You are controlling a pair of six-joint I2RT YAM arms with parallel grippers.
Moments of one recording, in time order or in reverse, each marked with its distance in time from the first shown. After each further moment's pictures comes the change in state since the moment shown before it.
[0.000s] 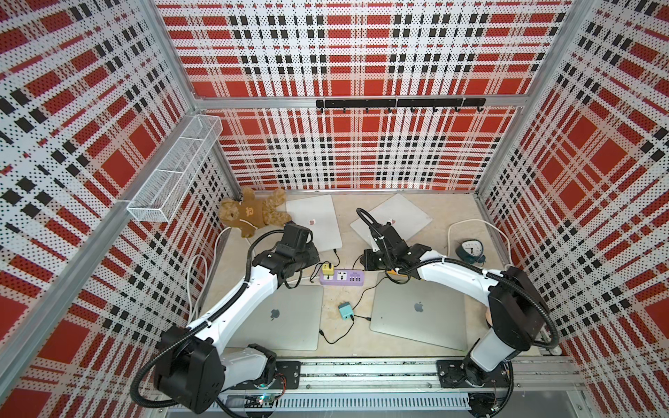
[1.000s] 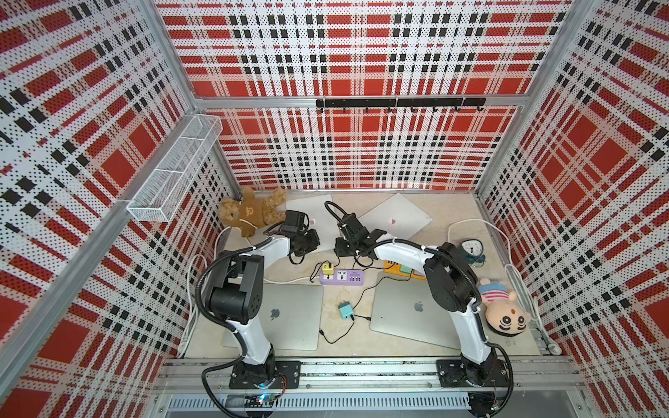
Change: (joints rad) left arm 0.171 0.560 0.168 0.304 0.307 0.078; right arm 0.035 0.496 0.503 -0.054 0.101 0.013
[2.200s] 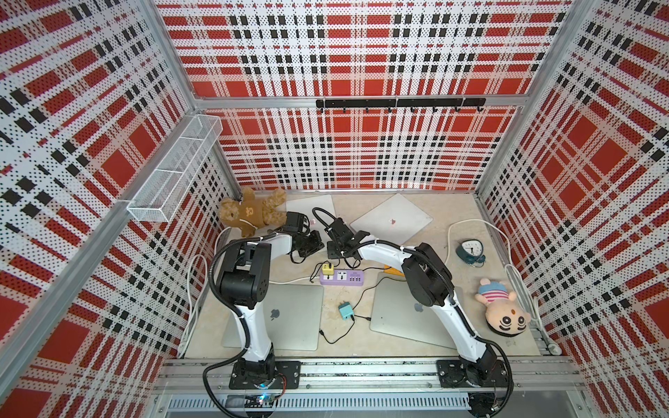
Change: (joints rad) left arm 0.032 0.128 0.039 0.059 0.177 0.007; right arm 0.036 0.221 0.243 -0.112 0.108 0.006
